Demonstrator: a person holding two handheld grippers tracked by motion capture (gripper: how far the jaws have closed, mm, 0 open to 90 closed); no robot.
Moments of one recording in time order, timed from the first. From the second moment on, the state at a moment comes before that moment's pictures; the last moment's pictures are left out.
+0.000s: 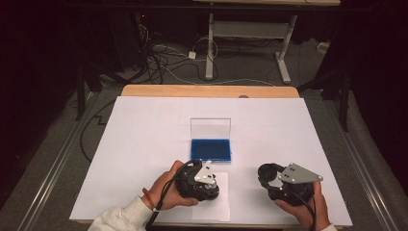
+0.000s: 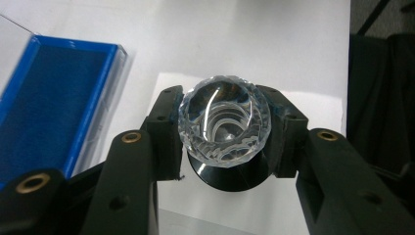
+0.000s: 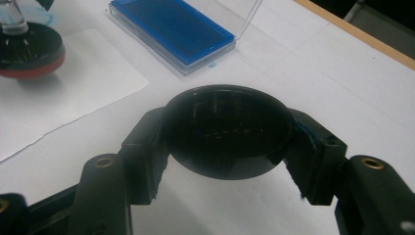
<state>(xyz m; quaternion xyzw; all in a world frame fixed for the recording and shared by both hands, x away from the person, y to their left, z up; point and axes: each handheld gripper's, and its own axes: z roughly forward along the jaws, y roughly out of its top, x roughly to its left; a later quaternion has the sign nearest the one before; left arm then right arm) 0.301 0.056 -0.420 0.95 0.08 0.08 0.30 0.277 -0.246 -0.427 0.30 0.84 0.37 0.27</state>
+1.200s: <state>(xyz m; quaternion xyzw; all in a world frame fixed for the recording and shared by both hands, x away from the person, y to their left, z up) 0.297 0.051 -0.438 0.95 0.09 0.08 0.28 0.277 -0.245 -0.428 0.30 0.83 0.37 0.27</state>
